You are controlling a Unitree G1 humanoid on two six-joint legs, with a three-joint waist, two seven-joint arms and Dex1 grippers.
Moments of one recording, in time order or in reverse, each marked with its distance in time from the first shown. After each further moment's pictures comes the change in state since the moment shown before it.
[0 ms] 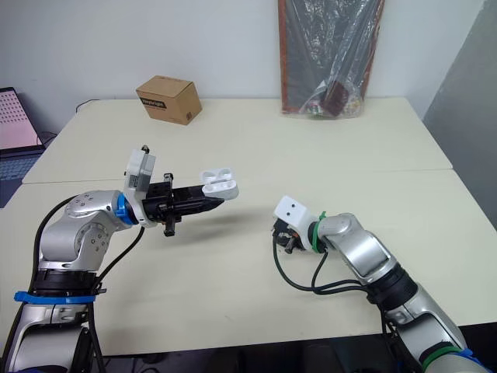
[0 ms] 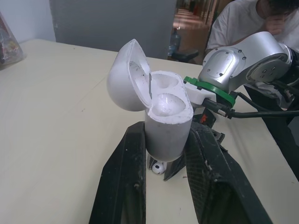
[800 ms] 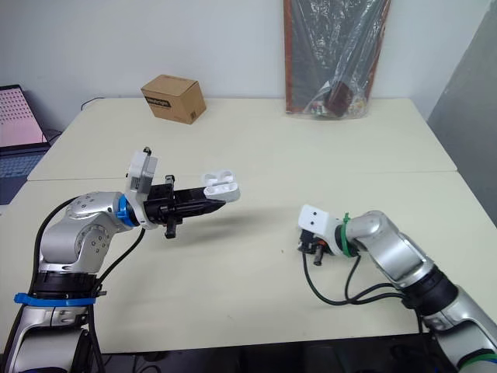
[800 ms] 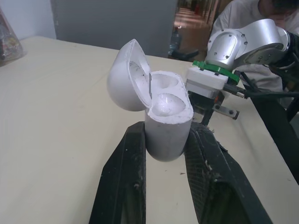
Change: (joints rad) left arm 0.010 -0.001 -0.005 -0.015 -0.001 0.011 0.005; right arm 0.065 -0.318 0.022 -0.105 -0.009 -0.166 0.290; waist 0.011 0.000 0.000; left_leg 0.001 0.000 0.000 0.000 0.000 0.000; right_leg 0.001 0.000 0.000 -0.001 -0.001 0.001
